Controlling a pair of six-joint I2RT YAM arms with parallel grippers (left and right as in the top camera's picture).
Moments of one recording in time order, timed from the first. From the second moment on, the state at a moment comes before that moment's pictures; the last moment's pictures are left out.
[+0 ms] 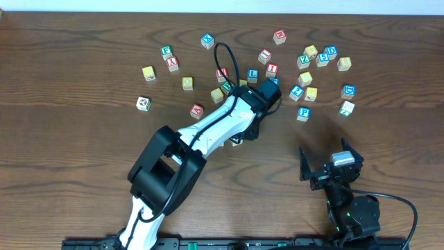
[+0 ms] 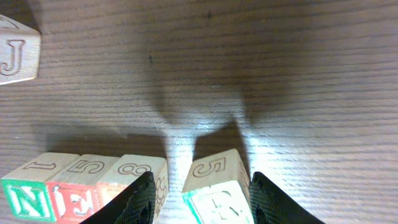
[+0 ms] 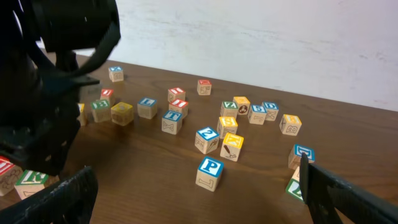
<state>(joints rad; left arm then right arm) -0.75 2.11 1.59 -1.00 -0.17 -0.65 0.22 0.02 0.01 -0.07 0.02 -0.08</state>
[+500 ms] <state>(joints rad) -0.75 2.08 1.59 -1.00 -0.17 -0.64 0.22 0.02 0.01 -0.07 0.02 -0.08</state>
